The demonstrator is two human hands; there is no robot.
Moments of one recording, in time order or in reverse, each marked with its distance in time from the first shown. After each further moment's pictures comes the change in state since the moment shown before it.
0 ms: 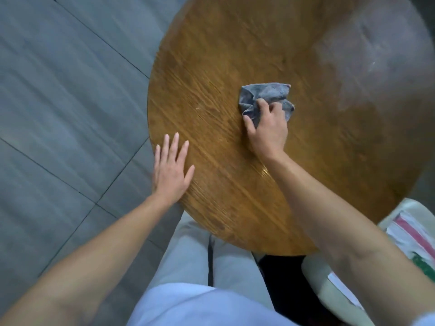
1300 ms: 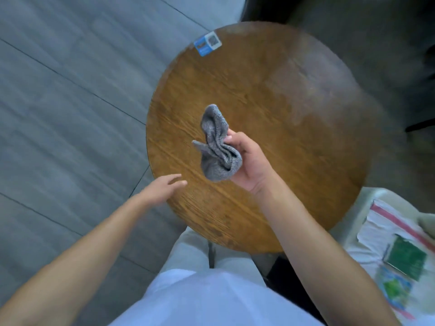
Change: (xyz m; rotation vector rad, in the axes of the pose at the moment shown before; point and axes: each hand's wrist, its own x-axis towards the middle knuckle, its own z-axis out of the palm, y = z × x) left_hand 0.010 0.005 -0.127 -0.554 -0.593 -0.207; right_hand -0.084 -0.100 -0.179 1.945 -0.747 0.259
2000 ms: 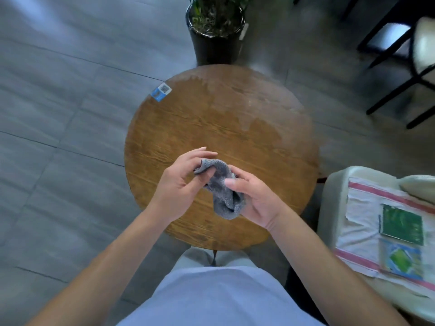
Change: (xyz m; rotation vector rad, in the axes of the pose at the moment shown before) left_hand -0.192 0.200 0.080 -0.084 0.233 0.914; right_hand -0.218 -0.006 -0.021 -0.211 0.015 -0.170
